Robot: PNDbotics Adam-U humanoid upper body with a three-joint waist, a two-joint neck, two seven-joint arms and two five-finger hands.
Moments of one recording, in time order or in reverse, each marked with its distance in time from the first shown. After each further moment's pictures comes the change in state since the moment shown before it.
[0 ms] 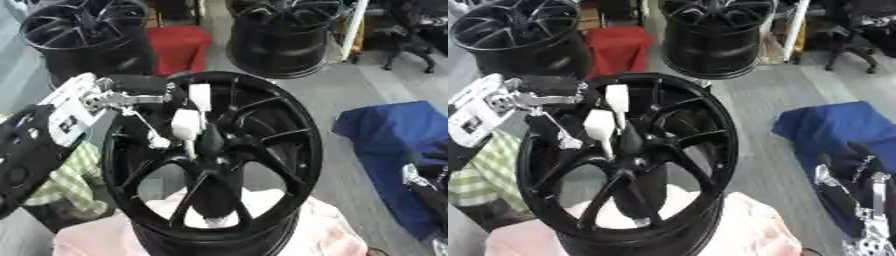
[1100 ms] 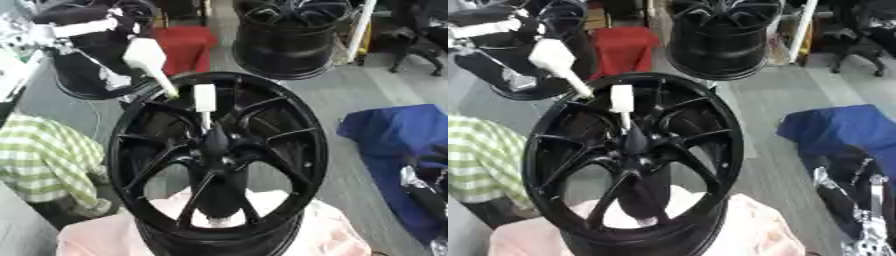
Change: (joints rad) left arm 0.022 0.223 0.284 -0.119 0.249 0.071 -0.071; right arm 0.011 0.000 -0.009 0.015 0.000 0.002 -0.009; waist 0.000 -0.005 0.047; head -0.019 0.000
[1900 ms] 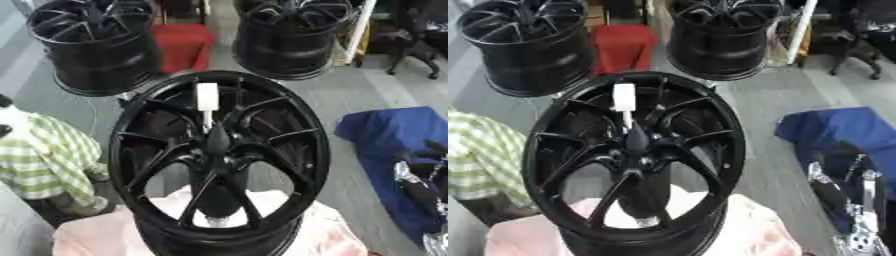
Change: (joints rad) left arm 0.427 0.014 0.381 0.263 -0.204 0.110 0.124; right arm -0.002 0.009 -0.016 0.001 0.000 0.000 -0.012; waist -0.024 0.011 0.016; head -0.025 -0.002
